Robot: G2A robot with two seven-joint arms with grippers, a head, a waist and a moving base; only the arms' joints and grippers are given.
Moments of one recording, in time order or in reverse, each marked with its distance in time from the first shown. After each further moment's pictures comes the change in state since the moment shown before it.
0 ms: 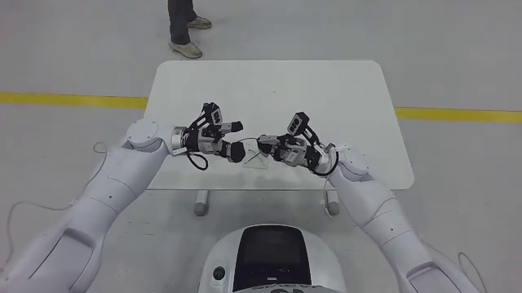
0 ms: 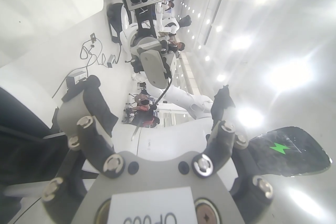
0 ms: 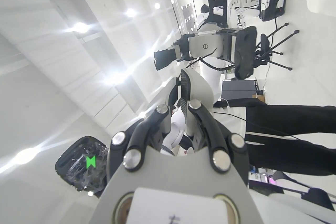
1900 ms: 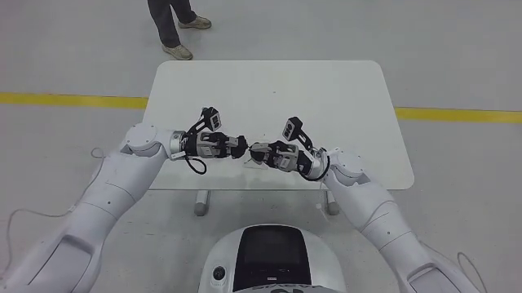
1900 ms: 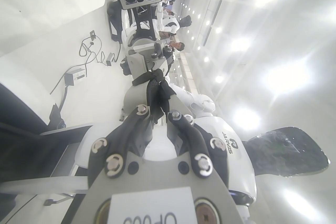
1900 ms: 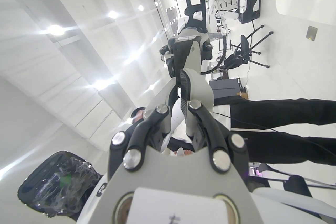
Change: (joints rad) left arm 0.046 0.003 -0.048 -0.031 0.033 0.031 -0.007; right arm -0.003 0.011 -0.051 -0.025 -0.087 0.007 -0.065
